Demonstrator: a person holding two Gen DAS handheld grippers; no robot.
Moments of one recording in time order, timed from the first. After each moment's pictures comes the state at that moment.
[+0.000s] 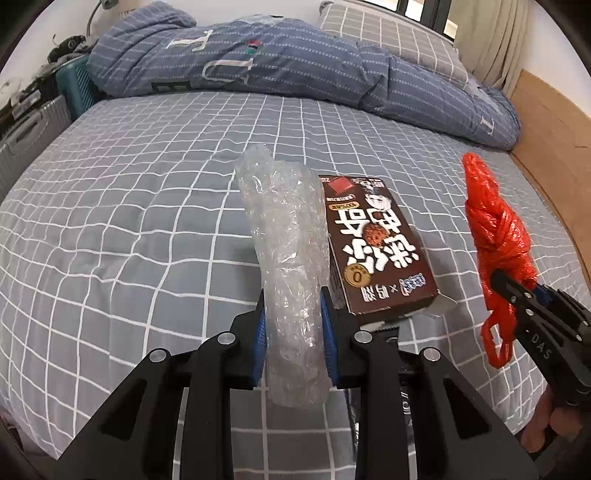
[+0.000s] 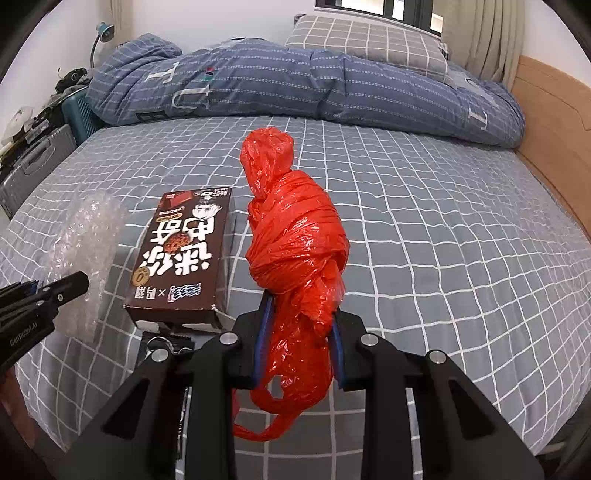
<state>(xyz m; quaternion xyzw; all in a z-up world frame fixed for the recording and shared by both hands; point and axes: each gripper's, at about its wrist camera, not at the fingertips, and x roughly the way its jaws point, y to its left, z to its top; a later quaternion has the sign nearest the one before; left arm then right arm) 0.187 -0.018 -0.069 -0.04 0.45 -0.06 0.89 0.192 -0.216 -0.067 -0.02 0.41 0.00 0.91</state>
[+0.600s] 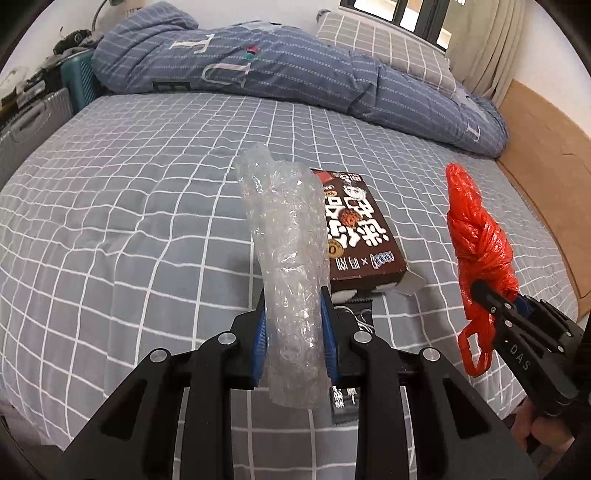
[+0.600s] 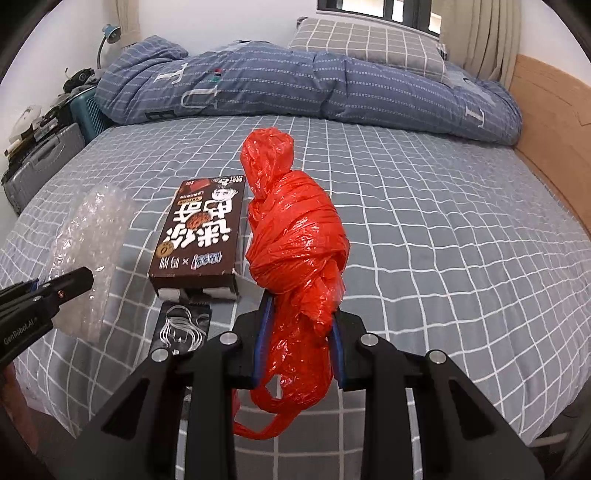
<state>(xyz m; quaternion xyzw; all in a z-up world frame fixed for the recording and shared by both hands) 0.147 -0.018 -0.058 -0.06 0.44 -0.08 0.89 0.152 -0.212 -0.061 -0.02 0.41 0.01 0.91</state>
